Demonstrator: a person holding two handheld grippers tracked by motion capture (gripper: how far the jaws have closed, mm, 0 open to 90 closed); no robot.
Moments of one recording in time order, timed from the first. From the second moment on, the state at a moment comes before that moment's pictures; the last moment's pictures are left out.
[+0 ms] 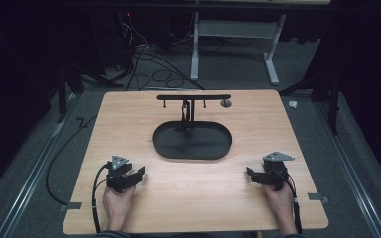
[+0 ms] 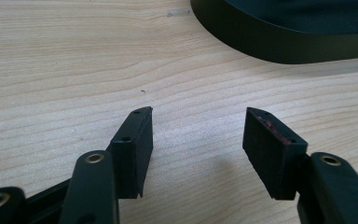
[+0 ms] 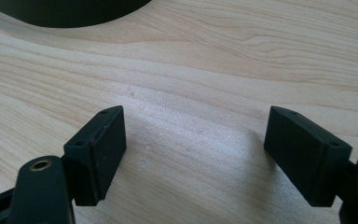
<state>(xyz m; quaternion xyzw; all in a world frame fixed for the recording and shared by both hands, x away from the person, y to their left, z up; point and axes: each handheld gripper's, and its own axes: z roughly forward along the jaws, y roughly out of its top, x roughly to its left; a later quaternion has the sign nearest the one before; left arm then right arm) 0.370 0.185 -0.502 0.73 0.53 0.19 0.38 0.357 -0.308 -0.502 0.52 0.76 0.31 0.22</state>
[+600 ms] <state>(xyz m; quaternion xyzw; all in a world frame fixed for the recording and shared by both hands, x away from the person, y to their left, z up) 0.370 0.172 -0.507 0.75 0.51 0.22 0.35 0.357 -0.308 -0.502 0.52 0.76 0.31 0.22</state>
